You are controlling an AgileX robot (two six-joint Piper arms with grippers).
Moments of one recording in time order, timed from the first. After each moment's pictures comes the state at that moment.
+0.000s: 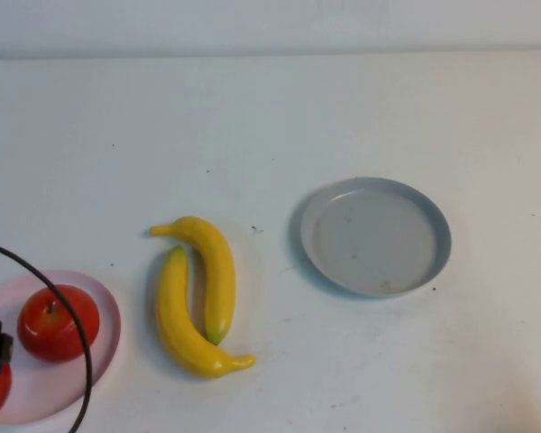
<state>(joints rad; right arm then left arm) 0.11 -0.01 0.02 -0.01 0.35 -0.03 -0.06 1.09 -0.72 0.14 0.92 -0.11</state>
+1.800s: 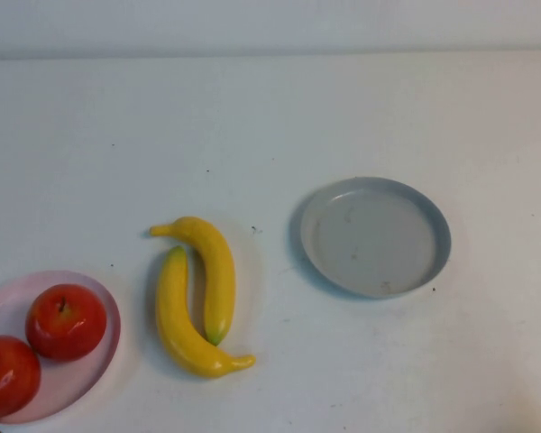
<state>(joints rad) 0.11 -0.01 0.02 -0.01 0.35 -0.03 -0.06 0.30 -0.61 -0.15 0.85 0.05</state>
